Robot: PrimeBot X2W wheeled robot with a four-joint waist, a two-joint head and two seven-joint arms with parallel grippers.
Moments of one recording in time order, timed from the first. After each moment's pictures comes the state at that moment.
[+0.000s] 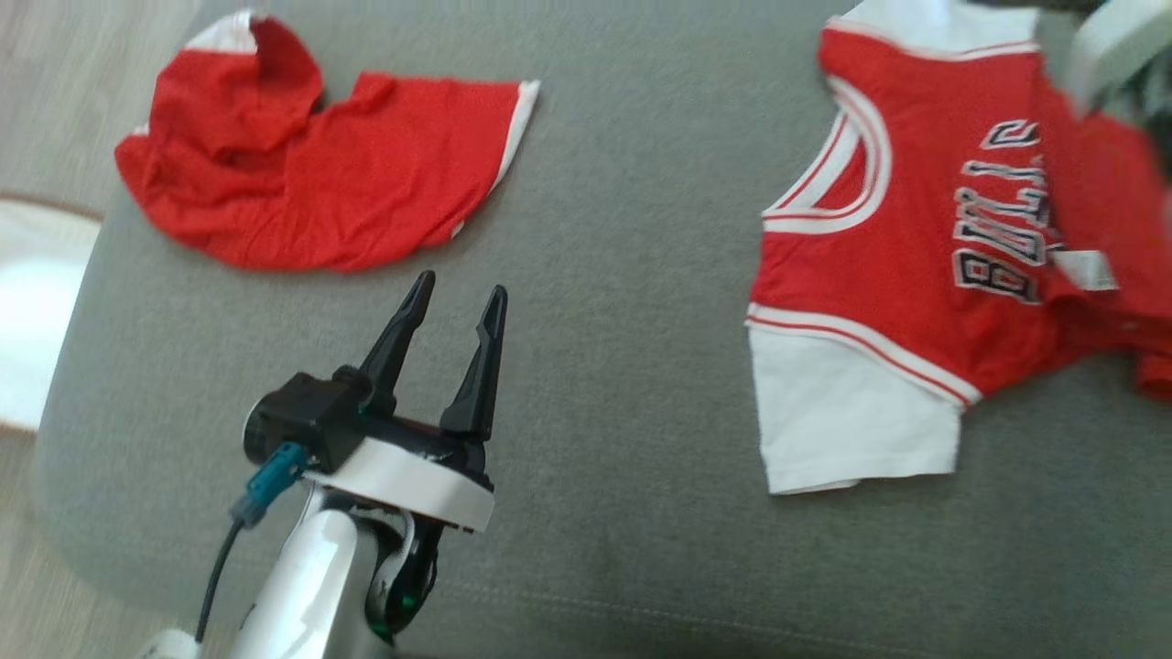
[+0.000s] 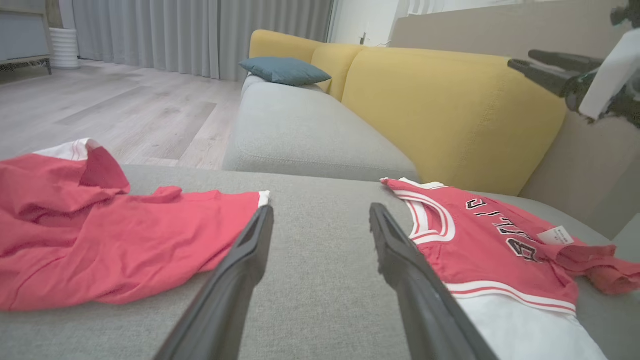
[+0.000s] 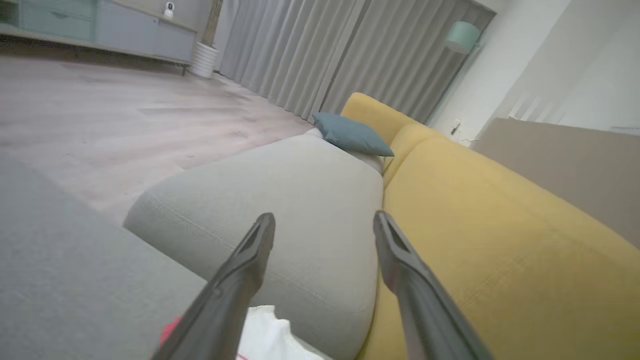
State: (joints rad) left arm -0.19 0.05 -0.33 0.14 -0.26 -0.09 -0.25; right arm -1.13 -0.37 0.33 1.02 -0.03 0.12 -0.21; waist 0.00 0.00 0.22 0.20
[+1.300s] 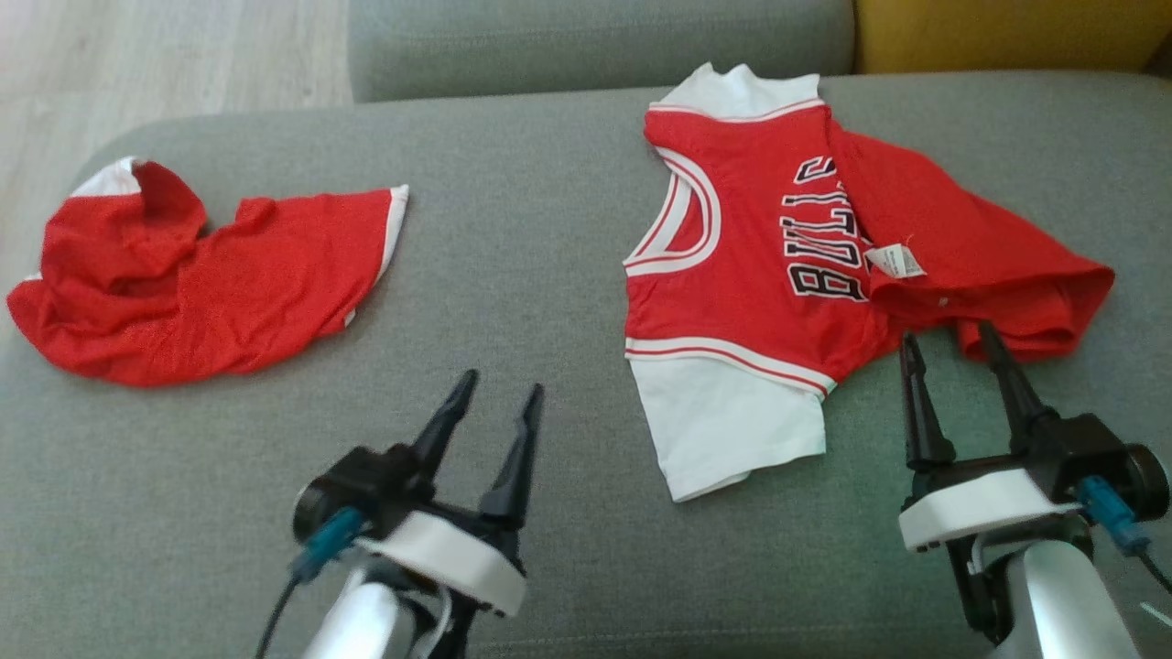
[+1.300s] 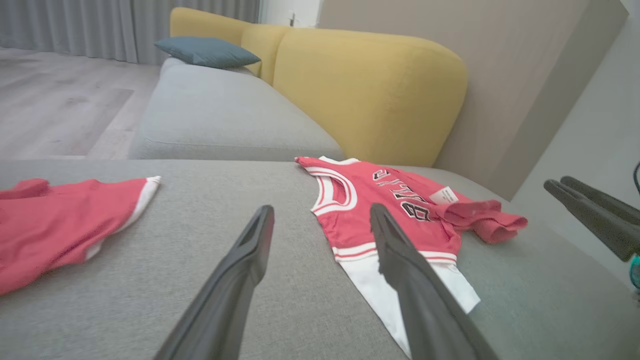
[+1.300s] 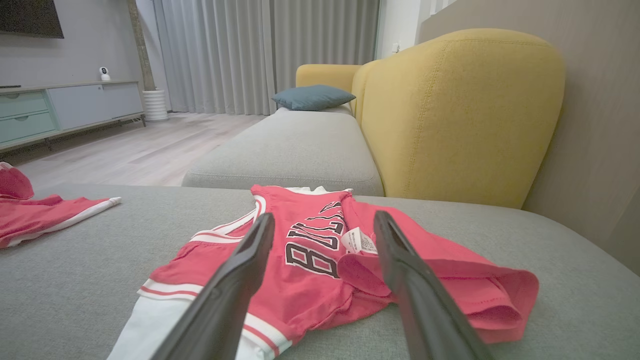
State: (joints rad) left arm -0.08 0.05 -0.40 0.18 -0.29 -0.06 -0.25; right arm -0.09 -0.05 -0.02 0.24 -0.01 0.12 -0.21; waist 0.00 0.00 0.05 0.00
